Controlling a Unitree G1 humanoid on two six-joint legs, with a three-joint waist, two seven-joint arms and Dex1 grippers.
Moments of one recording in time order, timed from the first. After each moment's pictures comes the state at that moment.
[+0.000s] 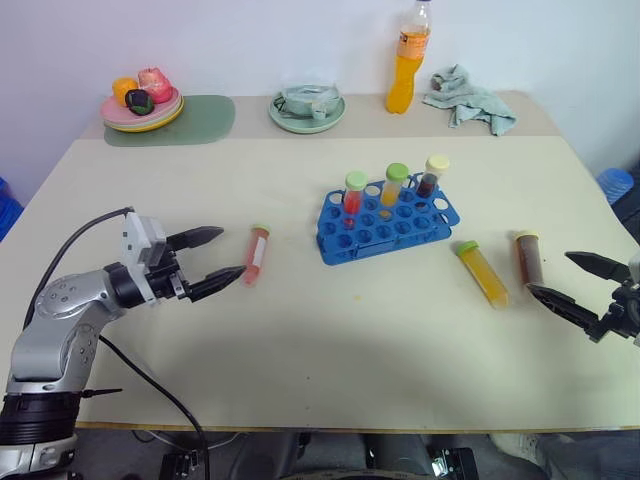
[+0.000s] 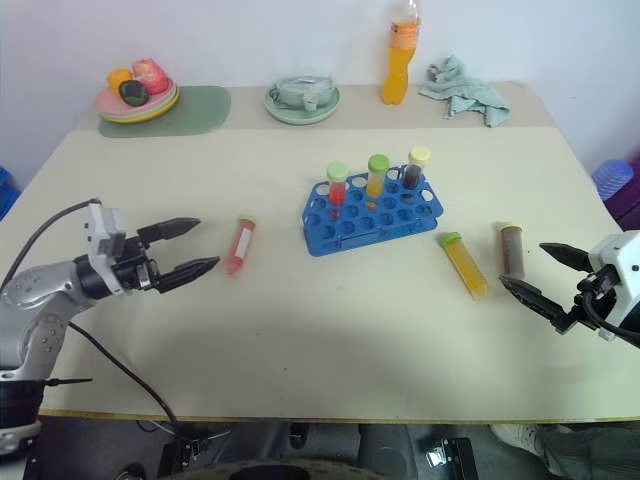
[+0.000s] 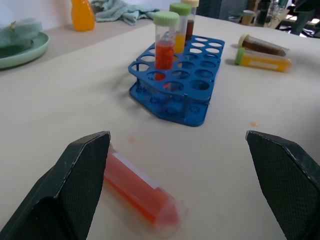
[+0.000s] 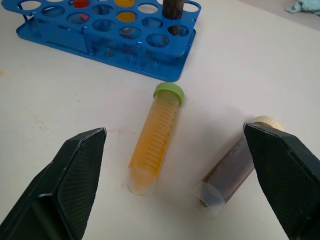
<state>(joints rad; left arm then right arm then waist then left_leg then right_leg) -0.12 0.72 0.22 -0.15 -0.60 0.30 -1.04 0.27 -0.89 -0.67 -0.22 0.56 0.41 0.96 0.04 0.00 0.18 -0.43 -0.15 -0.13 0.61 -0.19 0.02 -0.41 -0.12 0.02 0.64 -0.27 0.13</state>
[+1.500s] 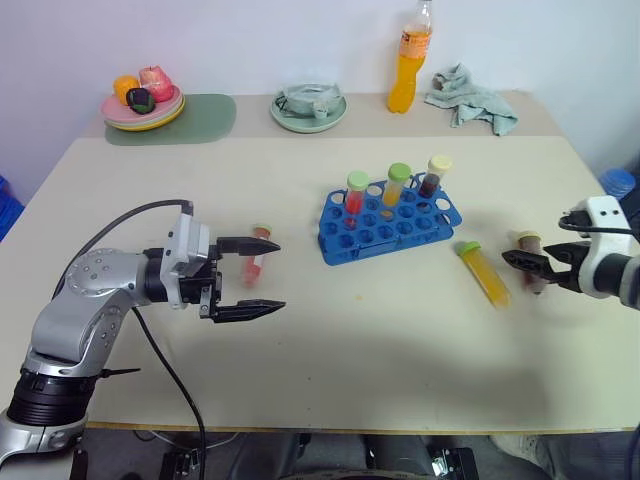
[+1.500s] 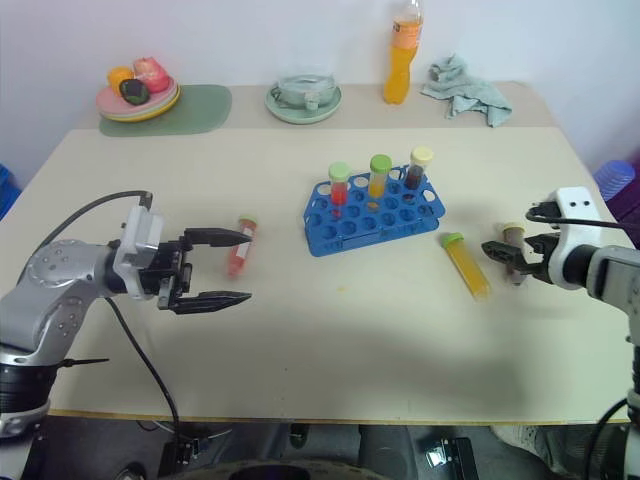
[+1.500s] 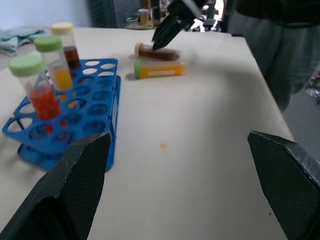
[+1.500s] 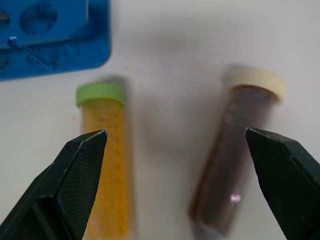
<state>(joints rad) -0.26 0.75 0.06 -0.29 -0.62 0.33 -1.26 -0.35 -0.95 -0.33 0.01 0.56 1.18 0.54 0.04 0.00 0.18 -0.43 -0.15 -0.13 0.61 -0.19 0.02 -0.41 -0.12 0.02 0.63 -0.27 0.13</state>
